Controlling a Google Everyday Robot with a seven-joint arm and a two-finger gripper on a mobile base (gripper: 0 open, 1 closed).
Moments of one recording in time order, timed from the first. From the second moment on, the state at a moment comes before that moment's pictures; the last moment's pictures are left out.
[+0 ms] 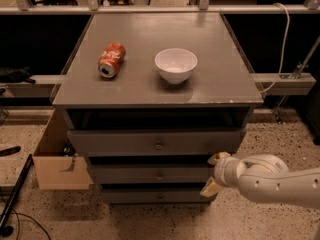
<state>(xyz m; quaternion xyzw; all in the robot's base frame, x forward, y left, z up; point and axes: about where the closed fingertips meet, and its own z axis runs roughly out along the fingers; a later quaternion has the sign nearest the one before) 0.538 -0.188 0.525 -0.55 0.76 -0.05 0.33</state>
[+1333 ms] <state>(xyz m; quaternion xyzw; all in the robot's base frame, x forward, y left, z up) 0.523 -0.167 0.457 -0.58 0.76 -0.03 0.29</state>
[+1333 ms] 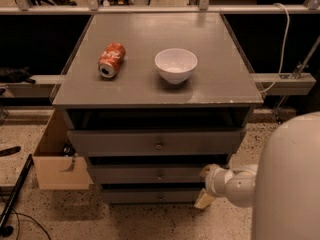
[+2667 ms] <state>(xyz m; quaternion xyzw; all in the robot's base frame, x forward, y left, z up) 0.564 -0.164 0.443 -0.59 0.74 -0.06 0.32</state>
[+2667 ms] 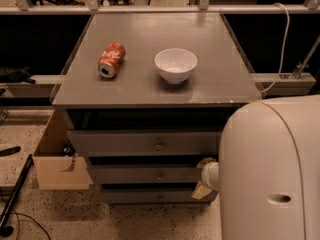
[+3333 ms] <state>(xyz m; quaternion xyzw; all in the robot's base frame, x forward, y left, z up) 0.567 -0.163 0.437 -0.57 0.75 -0.07 0.33</state>
